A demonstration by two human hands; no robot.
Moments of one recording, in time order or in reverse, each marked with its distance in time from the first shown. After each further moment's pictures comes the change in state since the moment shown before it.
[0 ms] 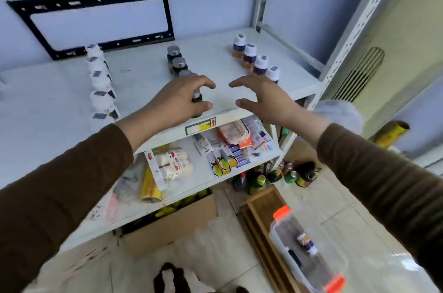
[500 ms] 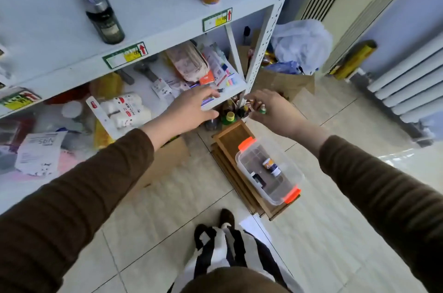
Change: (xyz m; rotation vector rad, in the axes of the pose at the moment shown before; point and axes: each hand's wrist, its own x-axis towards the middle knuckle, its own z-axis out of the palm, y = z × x) left_hand -0.039 0.051 0.233 -0.149 -0.353 -0.093; right_hand -0.213 0.127 0.076 0.071 -0.181 0.388
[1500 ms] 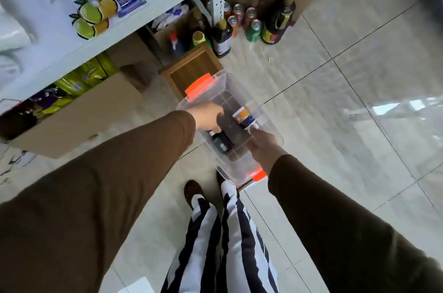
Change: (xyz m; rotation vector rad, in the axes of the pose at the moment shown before) left_hand 0.140 -0.069 0.432 0.298 -0.750 -0.264; right_hand -0.070 0.312 0.309 1.313 0.104 1.515
